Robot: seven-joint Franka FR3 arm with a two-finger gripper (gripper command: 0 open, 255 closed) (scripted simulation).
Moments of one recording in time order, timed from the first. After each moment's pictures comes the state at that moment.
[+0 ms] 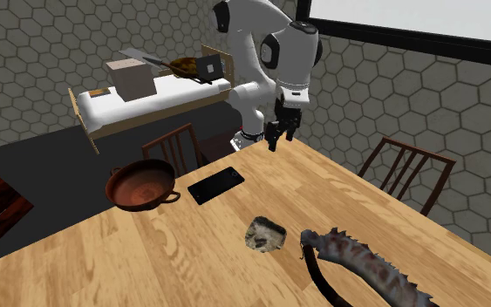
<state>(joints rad) -0.03 -0.49 -0.32 -2.39 -0.23 1.93 -0.41</state>
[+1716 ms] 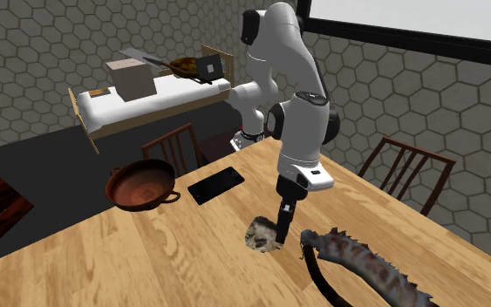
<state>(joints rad) -0.04 0.23 -0.47 -1.97 -0.07 2.47 -1.05</state>
